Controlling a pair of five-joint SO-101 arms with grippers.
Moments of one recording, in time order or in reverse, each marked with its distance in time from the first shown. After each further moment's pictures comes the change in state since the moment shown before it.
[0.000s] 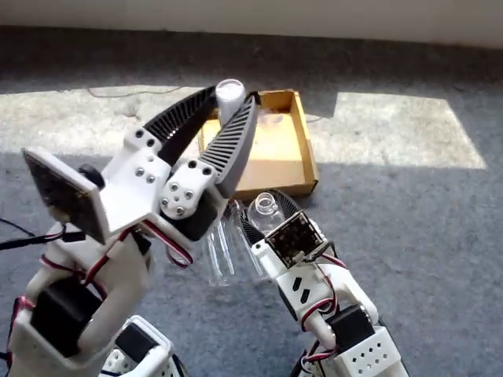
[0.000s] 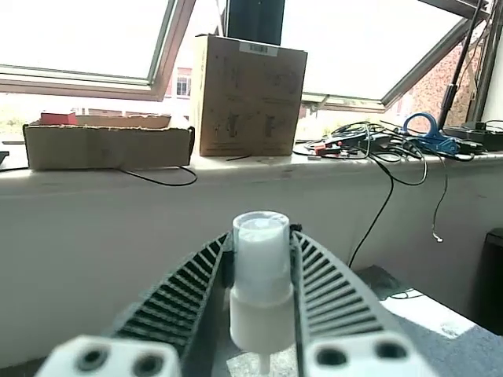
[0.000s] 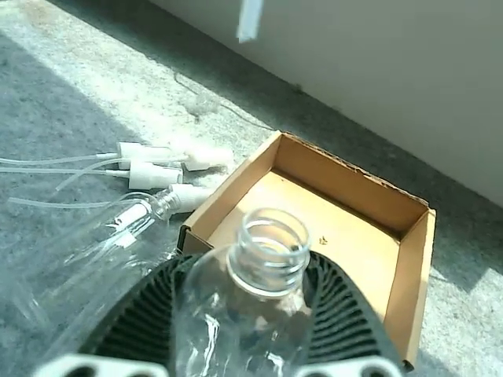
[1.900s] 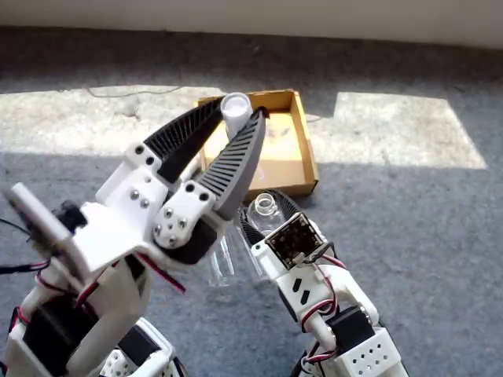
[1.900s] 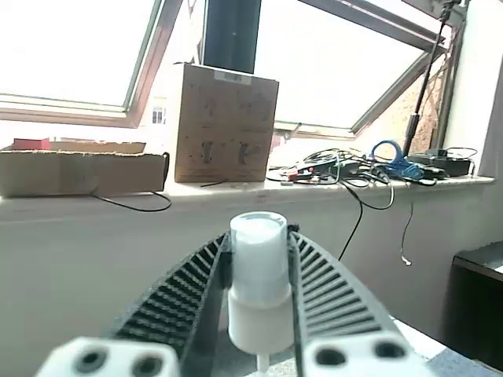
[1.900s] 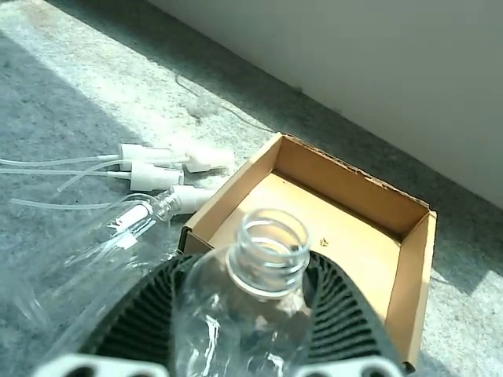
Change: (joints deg) left arm 4.0 -5.0 3.1 -4.2 0.0; right arm -0.2 -0.8 0.5 0.0 0.1
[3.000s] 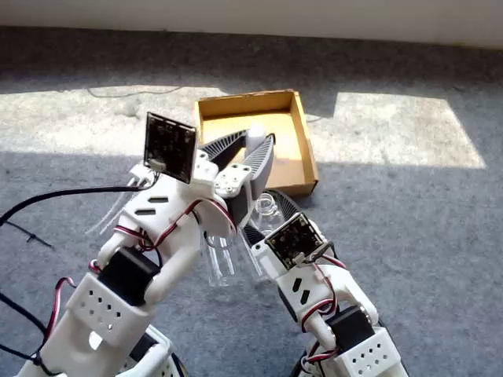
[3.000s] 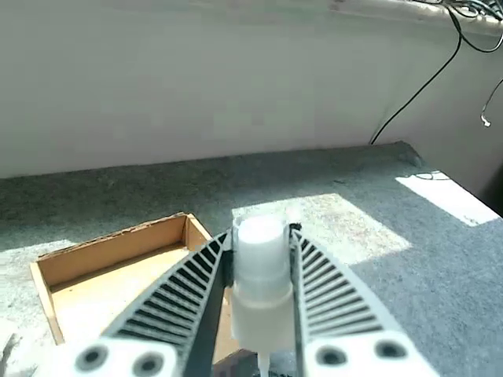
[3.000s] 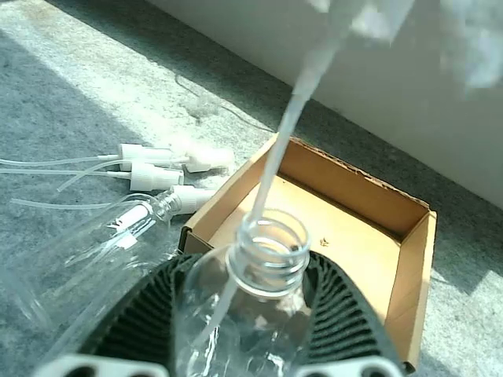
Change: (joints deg) left arm -6.2 7.7 17.9 0.9 9.1; right arm 0.1 0.1 0.0 0.0 0.0
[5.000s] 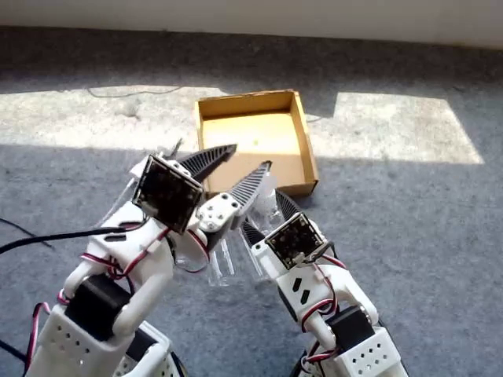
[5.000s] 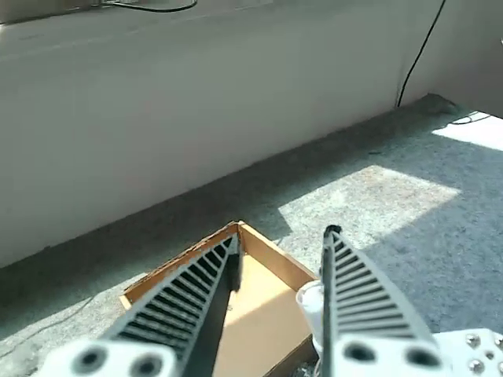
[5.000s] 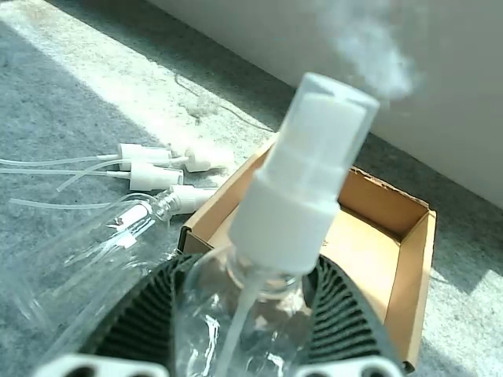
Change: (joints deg) left arm -1.1 -10.6 -0.1 11.3 -18.7; right arm 0.0 0.0 0.0 0.0 0.0
